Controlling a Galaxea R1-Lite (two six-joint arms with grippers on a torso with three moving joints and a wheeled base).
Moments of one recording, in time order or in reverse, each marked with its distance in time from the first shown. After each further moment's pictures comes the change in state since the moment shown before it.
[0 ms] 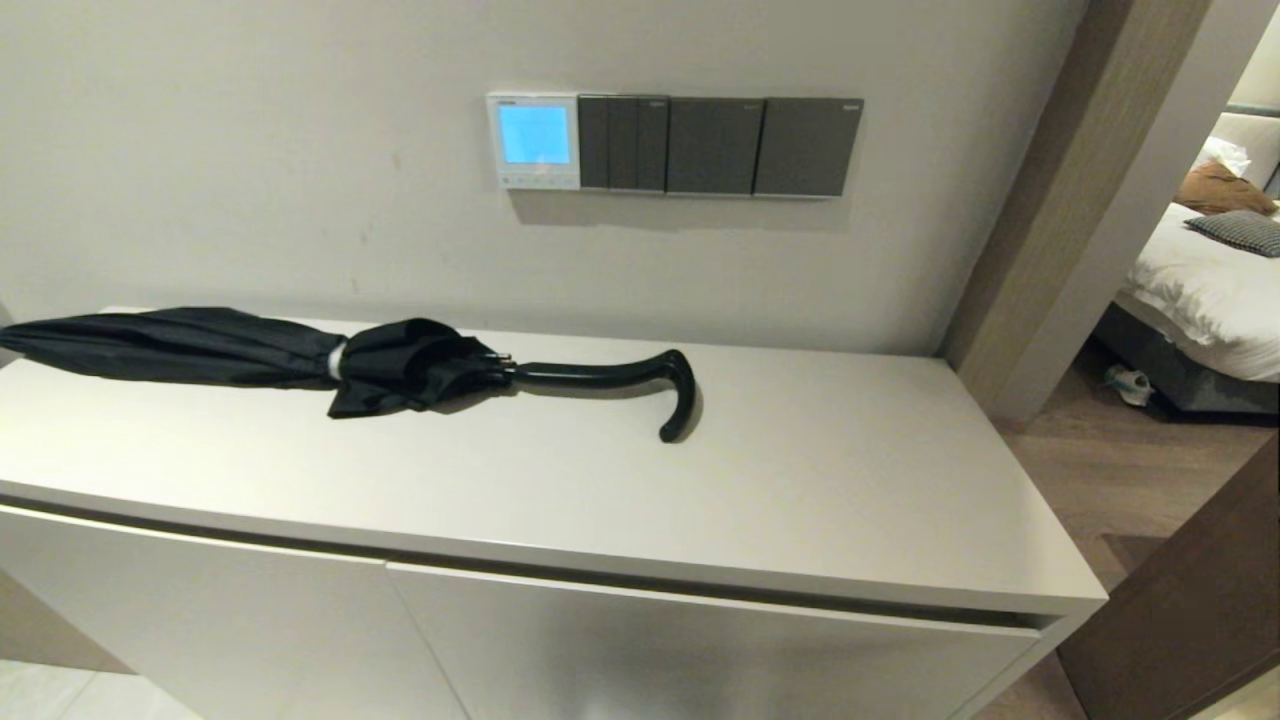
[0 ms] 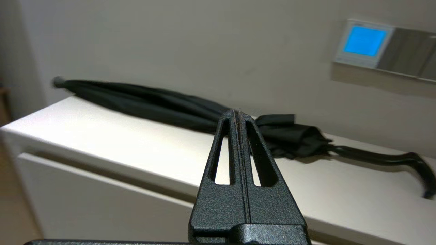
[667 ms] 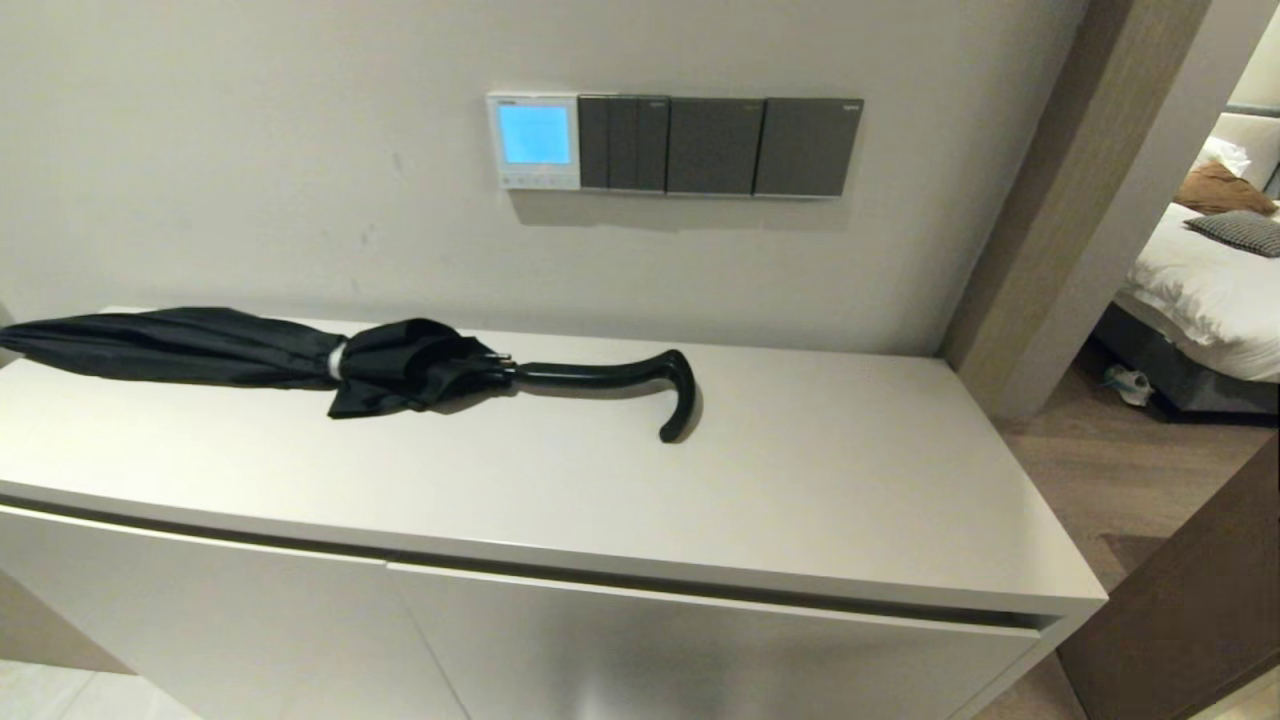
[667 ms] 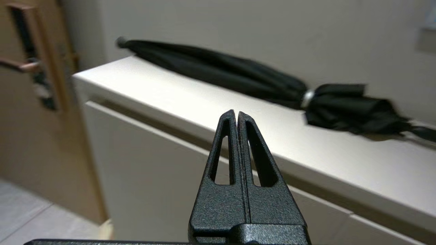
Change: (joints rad) left arm 0.070 -0.124 0.200 -0.007 0.137 0.004; right arm 0.001 0.000 0.000 0.001 0.000 0.001
